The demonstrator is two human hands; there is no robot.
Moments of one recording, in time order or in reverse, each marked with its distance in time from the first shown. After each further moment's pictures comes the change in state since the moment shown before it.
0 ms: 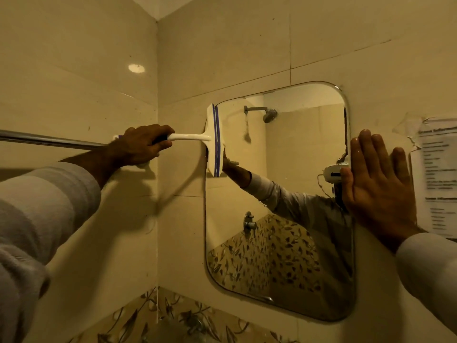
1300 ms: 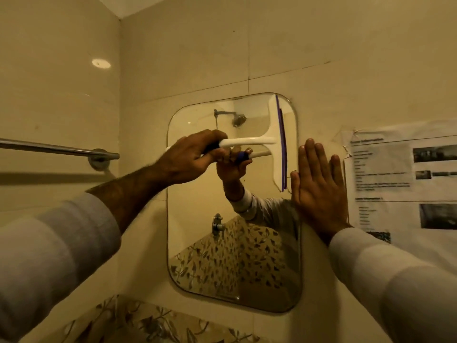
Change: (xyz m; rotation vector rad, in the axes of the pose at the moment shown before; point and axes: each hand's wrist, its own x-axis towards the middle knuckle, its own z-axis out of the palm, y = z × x) left_hand 0.030 0.201 0.026 -0.496 0.143 0.304; right_hand 0.001 0.006 0.006 -0.035 -0.011 0.005
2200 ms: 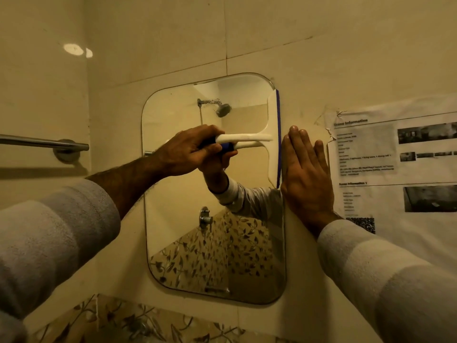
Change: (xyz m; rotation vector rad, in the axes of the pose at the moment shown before) left_hand 0.021 0.000 0.038 -0.071 -0.109 -0.017; right_hand -0.004 0.007 -0.001 0.097 0.057 -0.085
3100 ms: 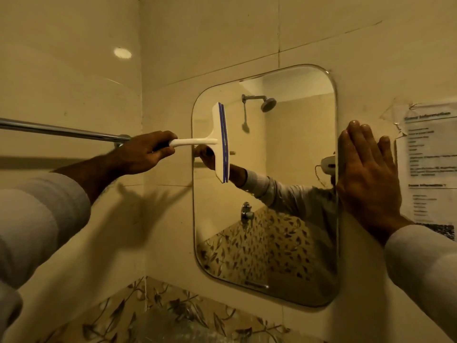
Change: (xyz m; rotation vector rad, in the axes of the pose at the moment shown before) left_hand -0.119 -0.120 -0.101 0.264 -0.028 -0.300; right_hand -0.001 -0.001 0.002 -0.001 0.002 0.000
